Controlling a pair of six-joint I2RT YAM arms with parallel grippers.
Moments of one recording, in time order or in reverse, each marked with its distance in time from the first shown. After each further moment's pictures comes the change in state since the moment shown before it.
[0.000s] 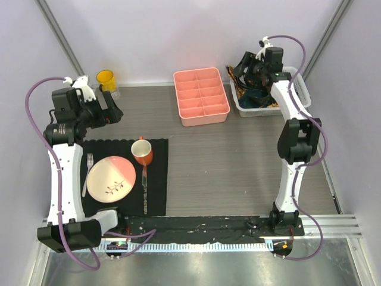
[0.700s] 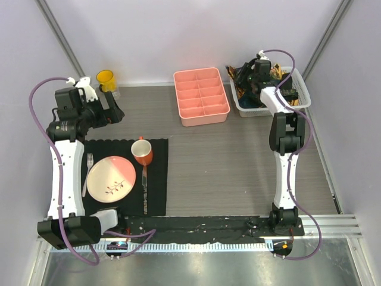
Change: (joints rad) left arm 0.000 0.031 -0.021 0.022 0.010 -0.001; right arm 0.018 0.272 0.064 0.175 0.242 0.097
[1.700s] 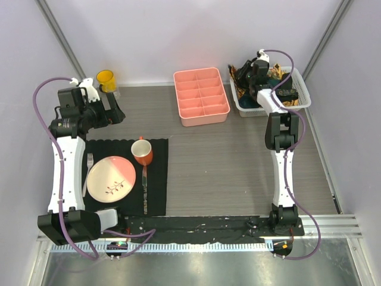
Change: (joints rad) left arm 0.000 0.032 -0.011 -0.002 0.000 0.026; right arm -0.003 0.168 0.146 0.193 0.032 0.025
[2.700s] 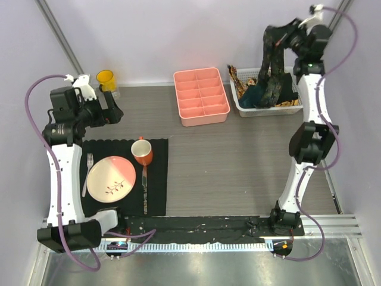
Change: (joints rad) left arm 0.000 -0.051 0.053 -0.026 0.029 0.036; right arm -0.198 -0.385 -0.008 0.011 -0.457 0.073
